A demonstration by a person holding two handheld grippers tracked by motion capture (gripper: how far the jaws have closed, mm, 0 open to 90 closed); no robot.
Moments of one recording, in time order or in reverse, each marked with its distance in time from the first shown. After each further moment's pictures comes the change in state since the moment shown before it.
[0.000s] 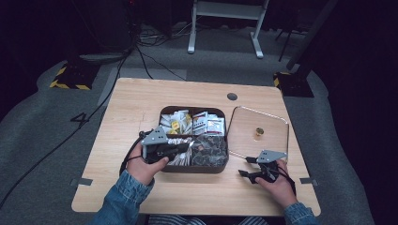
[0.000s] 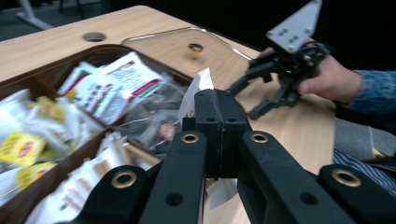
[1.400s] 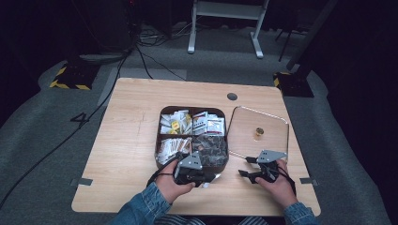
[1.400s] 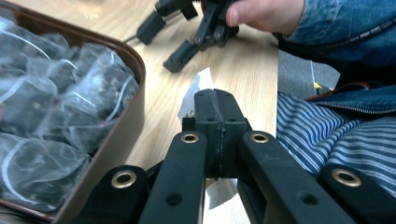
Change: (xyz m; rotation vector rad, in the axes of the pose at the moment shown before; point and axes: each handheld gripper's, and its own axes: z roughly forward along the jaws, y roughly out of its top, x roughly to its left) left arm -0.048 -0.030 0.075 0.208 -0.238 0.084; right arm 0.000 0.000 0.000 0.001 0.000 0.001
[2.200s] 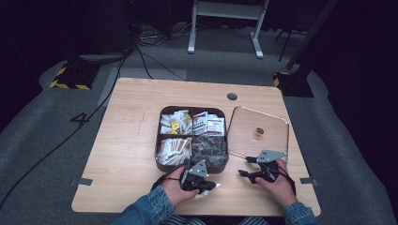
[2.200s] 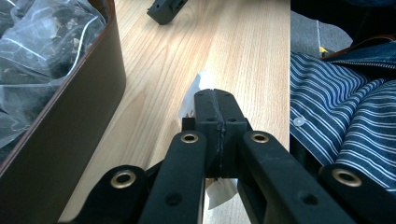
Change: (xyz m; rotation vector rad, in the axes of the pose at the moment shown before) left arm -0.001 -0.015 0.027 0.134 -0.001 0.024; right arm -0.001 0.000 0.000 0.001 0.001 -0.001
